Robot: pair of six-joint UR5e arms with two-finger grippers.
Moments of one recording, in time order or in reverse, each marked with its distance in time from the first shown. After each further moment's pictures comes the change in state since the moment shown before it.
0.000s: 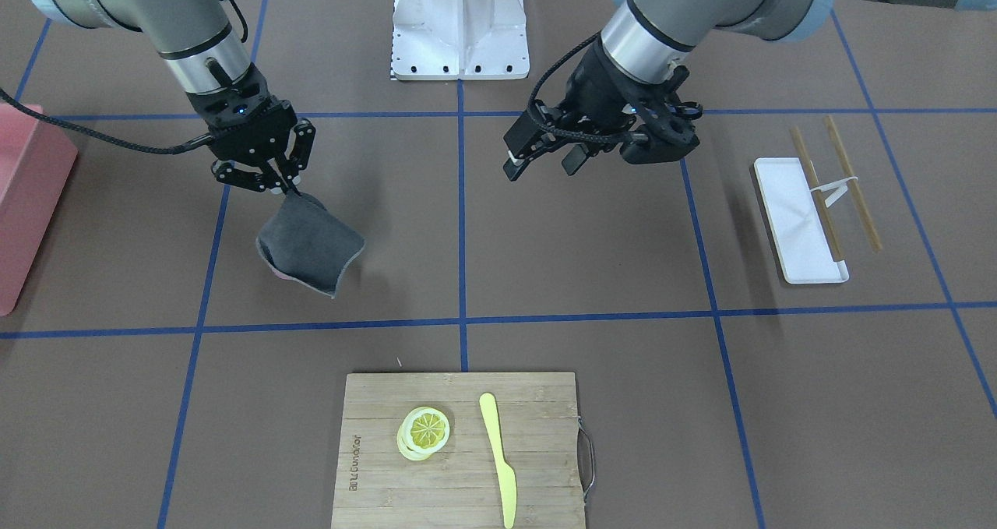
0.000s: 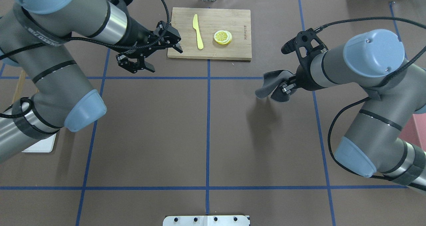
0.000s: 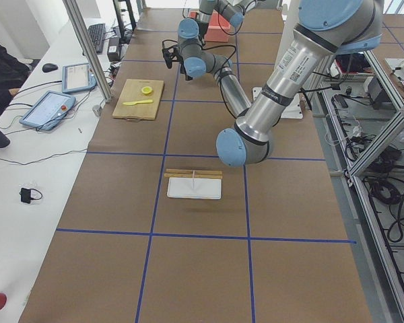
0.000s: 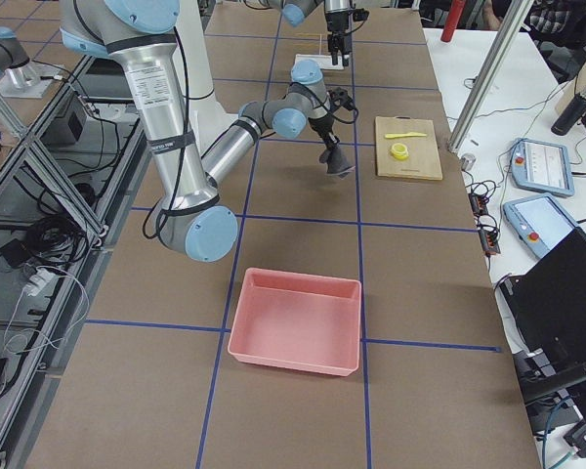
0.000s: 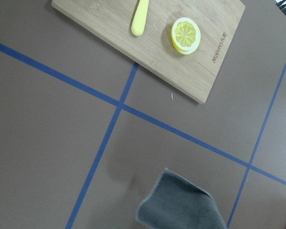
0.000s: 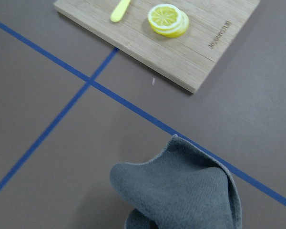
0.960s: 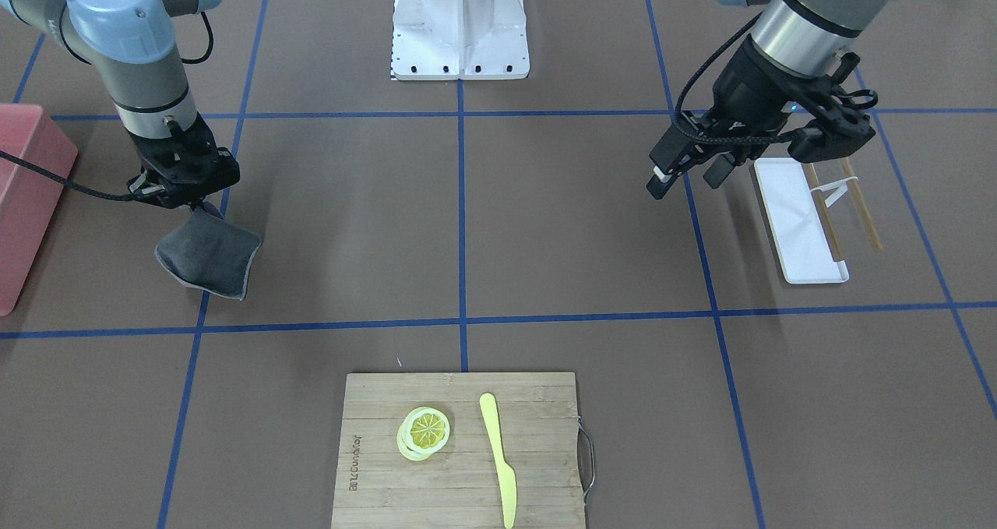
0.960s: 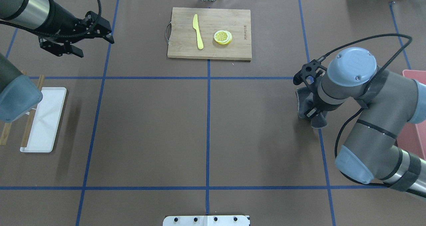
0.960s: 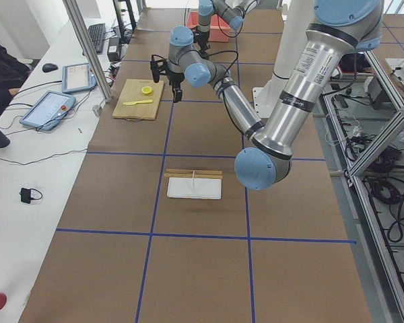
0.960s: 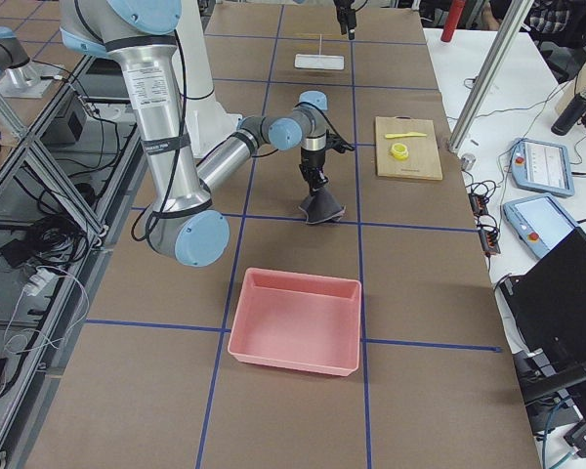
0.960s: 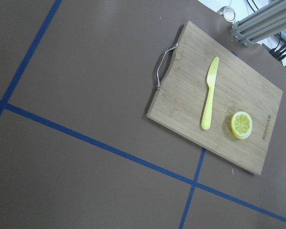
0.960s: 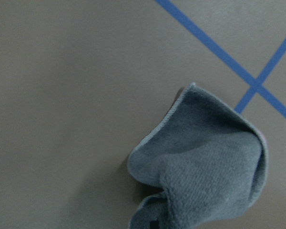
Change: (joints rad) left arm -0.166 0.189 -0.144 0.242 -0.004 0.355; right arm -0.070 -0.044 -0.066 -0.284 0.013 -0.168
